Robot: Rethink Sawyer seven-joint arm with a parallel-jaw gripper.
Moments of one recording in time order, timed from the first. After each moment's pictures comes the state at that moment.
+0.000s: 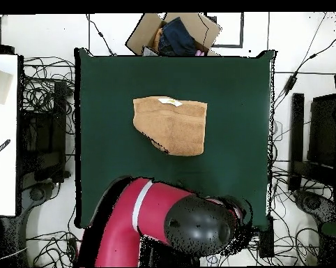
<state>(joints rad) -0.18 -0.02 -0.44 1.72 -1.10 -1.13 1.99</state>
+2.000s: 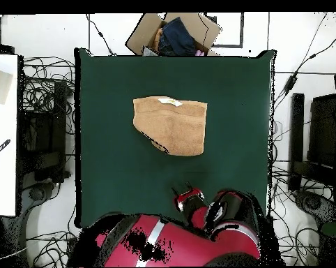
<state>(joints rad) -0.21 -0.38 -0.27 1.81 -1.39 -0.73 2.53</state>
